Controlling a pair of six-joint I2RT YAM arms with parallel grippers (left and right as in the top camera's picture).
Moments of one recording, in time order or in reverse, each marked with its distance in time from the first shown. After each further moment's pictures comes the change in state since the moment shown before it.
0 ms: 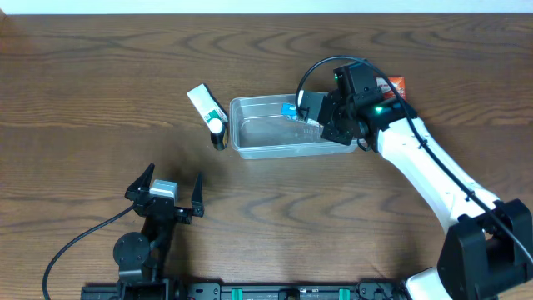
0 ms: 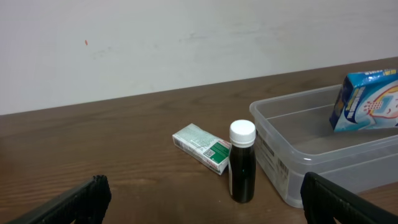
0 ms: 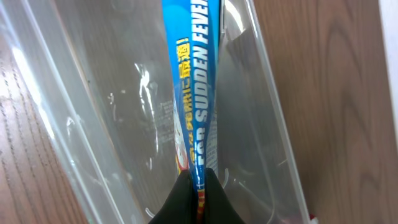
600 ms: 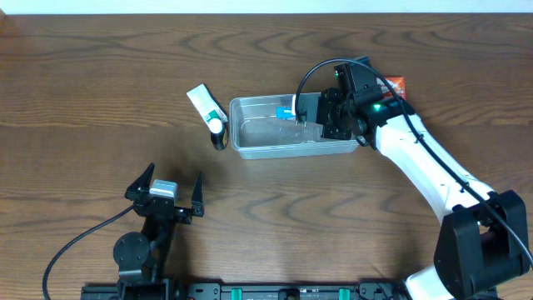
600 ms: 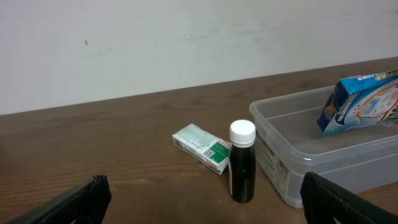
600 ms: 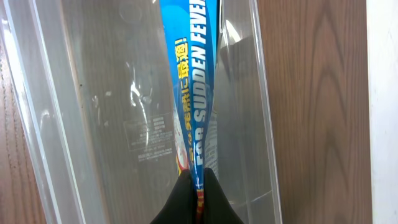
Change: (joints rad) left arm 0.000 0.000 0.000 0.000 0.000 0.000; right arm -0.008 0.029 0.000 0.067 -0.069 -0.178
